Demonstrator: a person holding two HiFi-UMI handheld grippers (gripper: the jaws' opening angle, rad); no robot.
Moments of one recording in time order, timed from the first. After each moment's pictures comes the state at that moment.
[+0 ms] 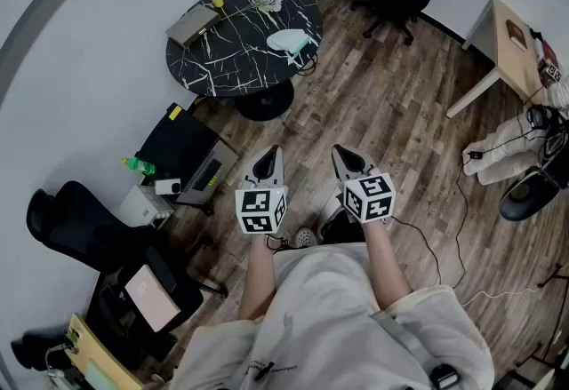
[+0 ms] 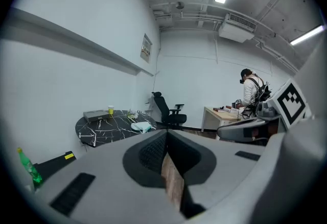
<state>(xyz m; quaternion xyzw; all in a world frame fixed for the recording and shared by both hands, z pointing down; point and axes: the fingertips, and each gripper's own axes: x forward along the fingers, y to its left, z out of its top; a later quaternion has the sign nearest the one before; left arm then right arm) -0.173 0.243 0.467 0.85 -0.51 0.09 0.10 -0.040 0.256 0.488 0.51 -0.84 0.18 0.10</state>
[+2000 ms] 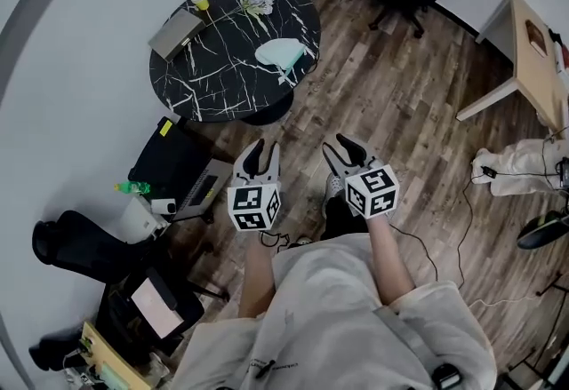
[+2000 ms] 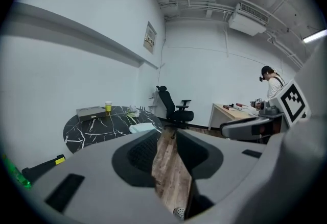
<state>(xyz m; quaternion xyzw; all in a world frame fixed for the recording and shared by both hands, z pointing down) -0.131 0.072 0.495 0.83 -0.53 0.11 0.13 0.008 0.085 0.511 0.46 -0.86 0.20 0.09</state>
